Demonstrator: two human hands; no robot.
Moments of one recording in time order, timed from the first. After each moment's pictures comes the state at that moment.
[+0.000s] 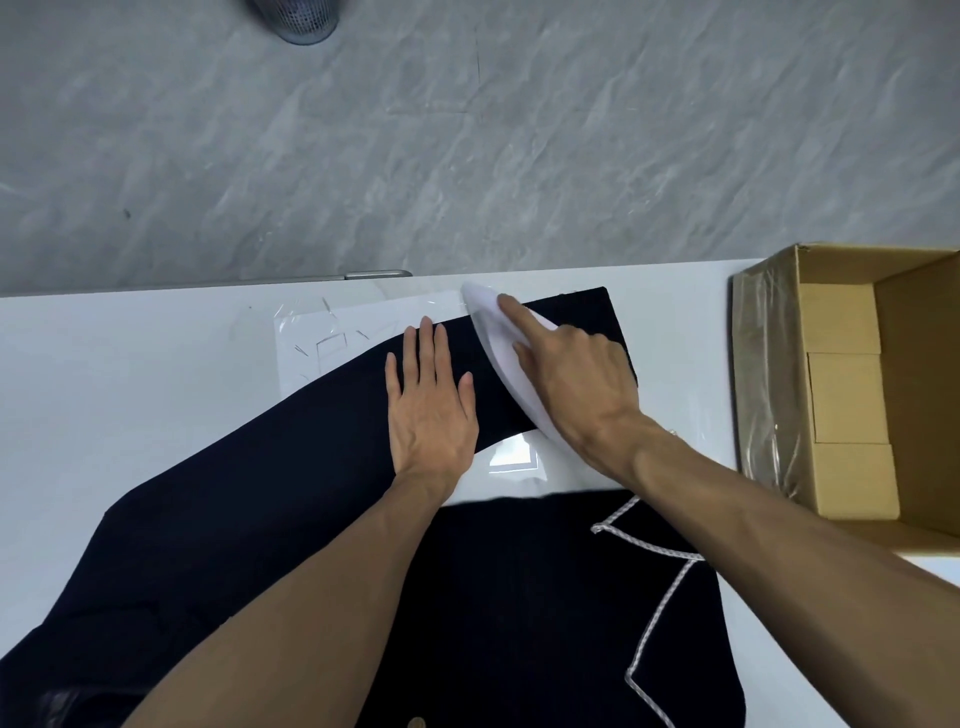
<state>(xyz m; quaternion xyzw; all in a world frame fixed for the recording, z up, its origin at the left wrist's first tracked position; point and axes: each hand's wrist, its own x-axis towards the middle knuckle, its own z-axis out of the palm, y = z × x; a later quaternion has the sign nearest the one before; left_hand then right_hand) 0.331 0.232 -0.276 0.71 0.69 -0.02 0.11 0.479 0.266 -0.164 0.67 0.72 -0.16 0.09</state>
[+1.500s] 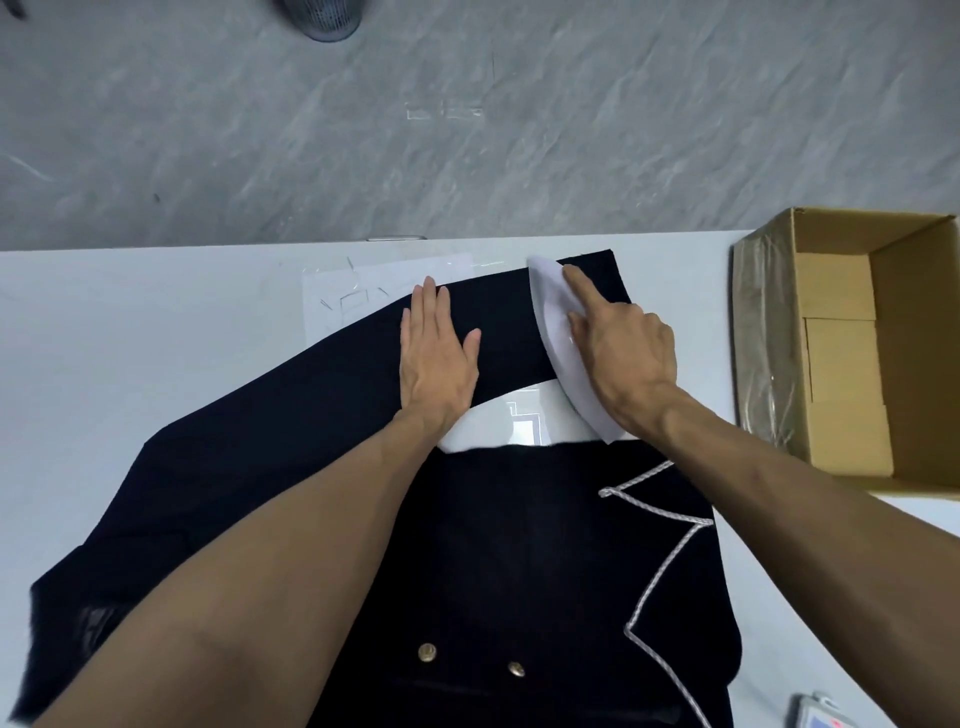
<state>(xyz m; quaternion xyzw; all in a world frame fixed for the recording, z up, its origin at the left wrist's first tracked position) 0.320 0.236 -0.265 0.69 0.69 0.06 0.21 0.505 0.230 -0.172 0.74 0.66 -0.13 0.06</state>
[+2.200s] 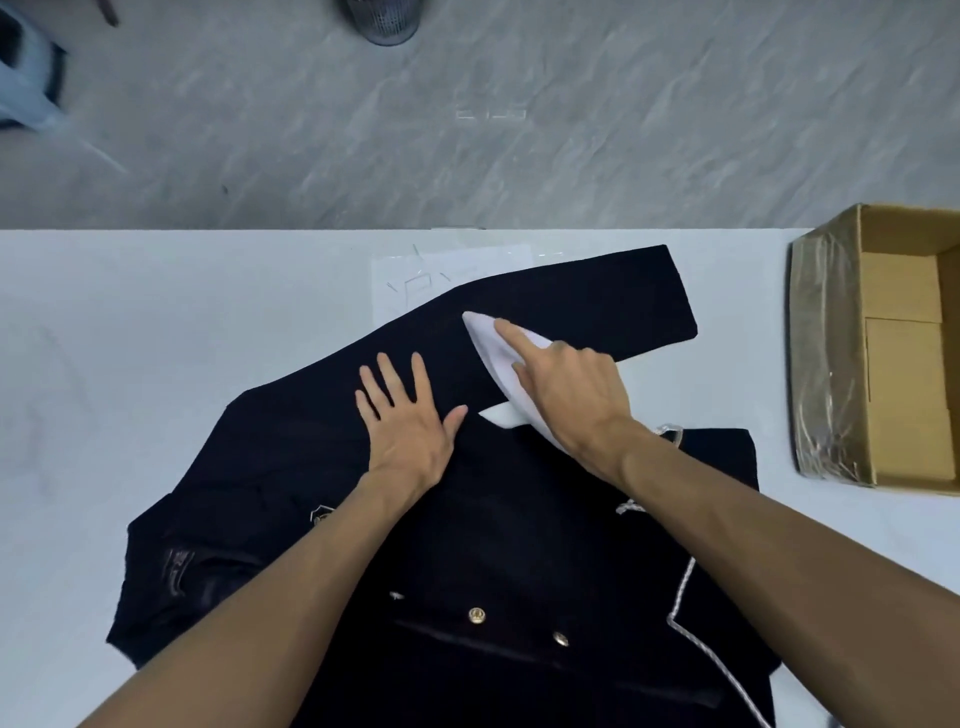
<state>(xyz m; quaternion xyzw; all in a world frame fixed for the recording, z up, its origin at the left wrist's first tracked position) 0.230 0.146 -0.241 0.63 0.72 -0.18 0.21 0.408 0.189 -0.163 0.62 0.77 -0.11 0.12</state>
